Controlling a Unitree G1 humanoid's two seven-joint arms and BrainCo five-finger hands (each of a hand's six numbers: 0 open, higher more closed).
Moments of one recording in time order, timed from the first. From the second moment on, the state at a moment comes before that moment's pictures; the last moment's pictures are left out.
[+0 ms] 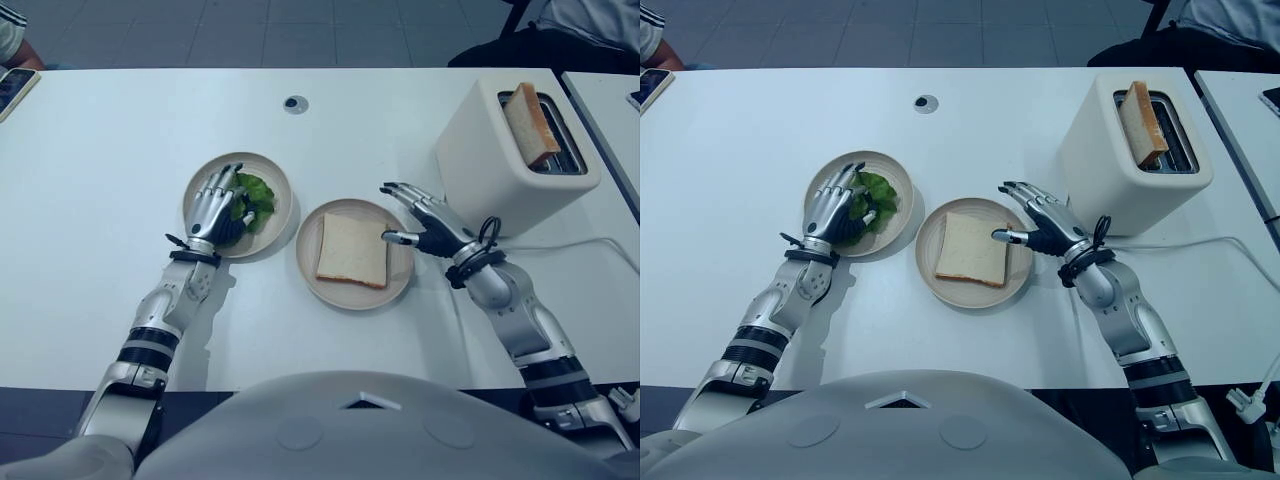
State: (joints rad) left arm -0.02 0.41 -0.20 0.35 0.90 -0.27 0.33; right arm 0.14 -0.55 0.13 -0.14 -0.55 -0.25 0.12
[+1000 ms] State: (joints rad) left arm -0.08 0.25 -0.50 0.29 0.62 -0.58 0.08; right arm 0.15 -0.49 -0.09 -0.25 -0.39 -0.31 0.03
